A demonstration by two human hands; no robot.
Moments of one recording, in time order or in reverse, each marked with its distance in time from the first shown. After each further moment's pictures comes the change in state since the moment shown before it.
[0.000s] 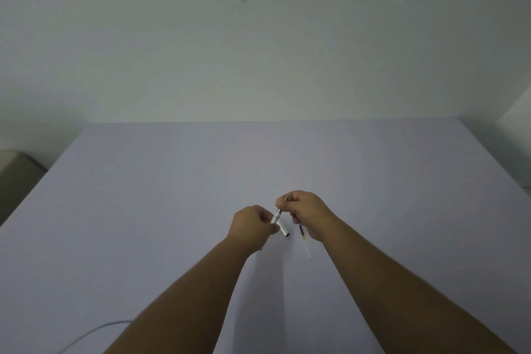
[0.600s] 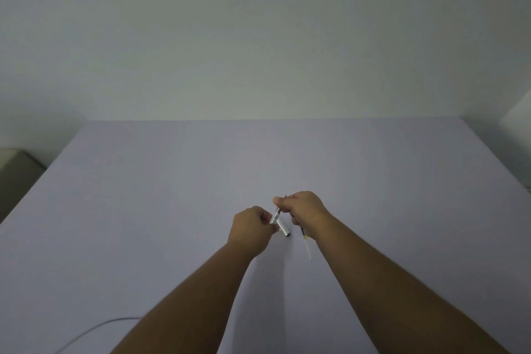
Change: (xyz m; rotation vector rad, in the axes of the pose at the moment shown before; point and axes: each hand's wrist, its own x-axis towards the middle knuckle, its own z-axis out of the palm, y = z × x) left_hand 0.003 -0.007 0.007 0.038 0.076 0.002; right_hand 0.004 -0.009 0.009 -0.066 0.111 0.119
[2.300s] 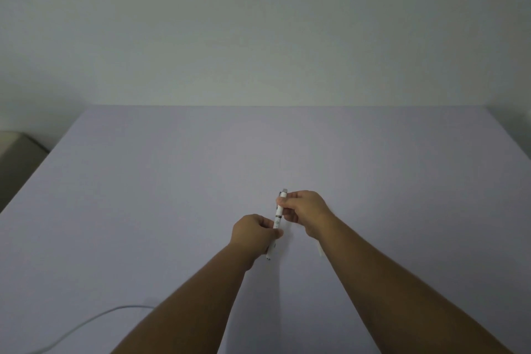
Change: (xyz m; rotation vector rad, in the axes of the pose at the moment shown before) left_hand 0.006 -0.025 0.003 -0.253 -0.095 -0.240; right_hand 0.034 0.026 0.022 0.223 -0.067 0.039
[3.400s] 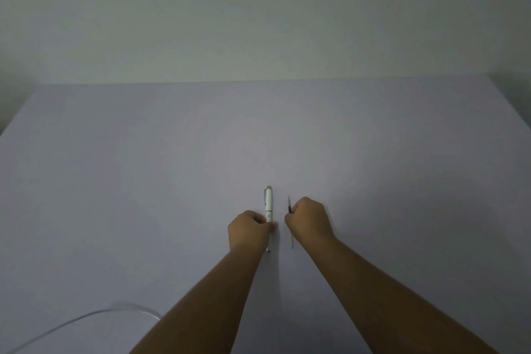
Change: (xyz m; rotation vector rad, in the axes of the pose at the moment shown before) left_hand 0.054 -0.026 0.056 0.103 0.177 -0.094; right_hand 0.023 0.049 -0.020 -0.792 0.278 0.054
